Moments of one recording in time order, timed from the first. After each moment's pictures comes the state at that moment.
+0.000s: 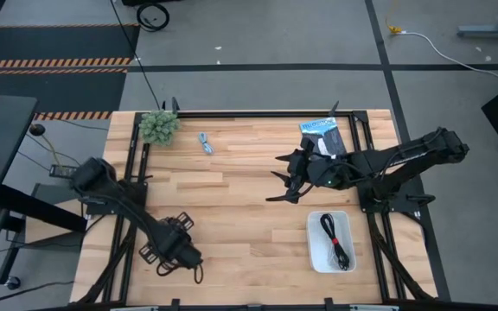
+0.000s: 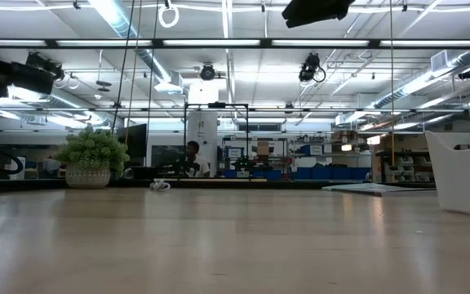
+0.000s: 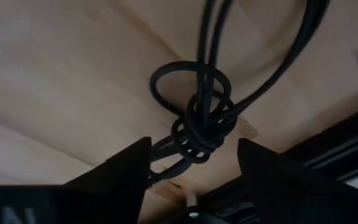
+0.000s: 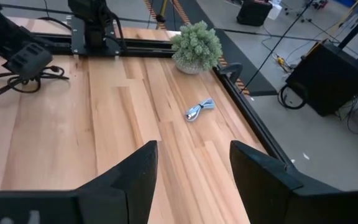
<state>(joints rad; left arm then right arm) -0.68 1.73 1.13 -1.25 0.02 0.14 0.24 1.26 1.09 -0.35 0.62 0.06</state>
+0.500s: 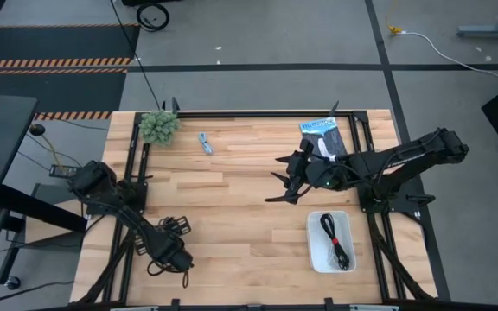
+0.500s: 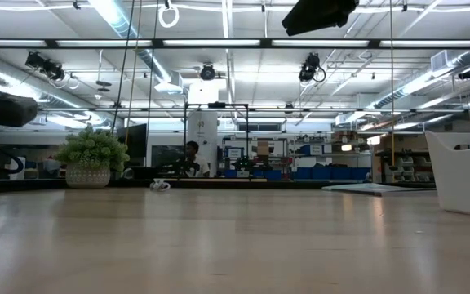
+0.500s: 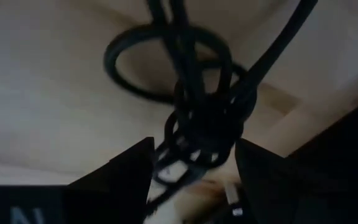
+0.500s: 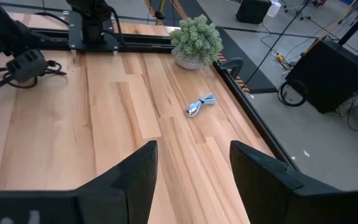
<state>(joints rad) -0.76 1.75 0.99 -1.17 -0.07 0.36 0.23 1.26 1.04 -0.31 0.62 0.07</state>
